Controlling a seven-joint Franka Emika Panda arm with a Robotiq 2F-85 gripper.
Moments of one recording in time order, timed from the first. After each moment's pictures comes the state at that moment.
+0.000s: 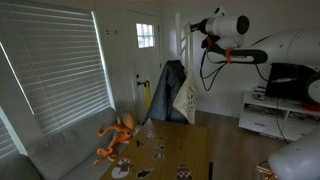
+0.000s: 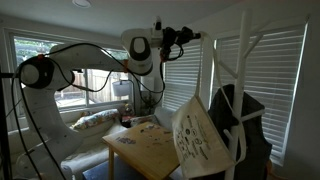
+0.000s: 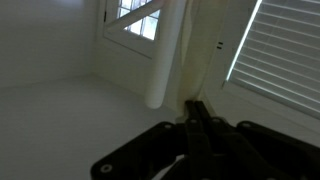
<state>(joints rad) -0.91 -0.31 0.28 -1.81 -0.40 3.19 0.25</state>
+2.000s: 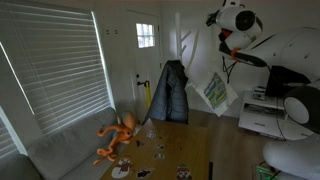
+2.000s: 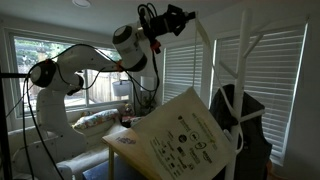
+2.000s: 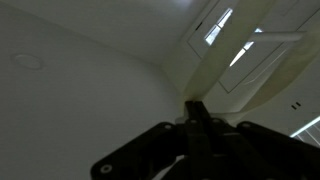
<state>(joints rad) -1.54 -0.57 0.54 -1.83 -0.57 3.11 0.23</state>
